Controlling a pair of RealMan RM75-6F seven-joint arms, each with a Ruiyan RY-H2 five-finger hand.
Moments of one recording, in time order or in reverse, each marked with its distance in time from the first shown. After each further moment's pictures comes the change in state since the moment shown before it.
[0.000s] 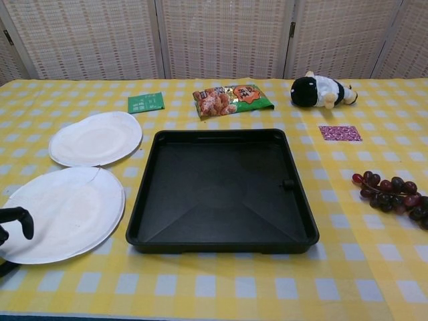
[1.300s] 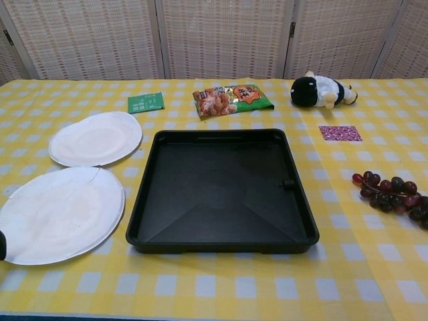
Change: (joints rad) left arm 0.032 0.277 0.054 -0.397 0.039 -0.097 0.111; right arm -0.008 -0.023 0.010 0.005 0.014 0.015 -0.046
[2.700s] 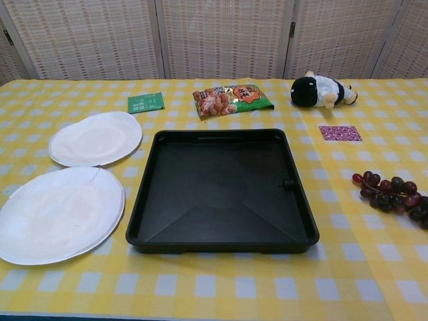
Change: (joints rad) left arm 0.009 0.359 -0.053 -0.375 -0.034 0.058 0.080; right arm -0.018 0.004 -0.011 -0.014 -0.032 0.045 -0.001
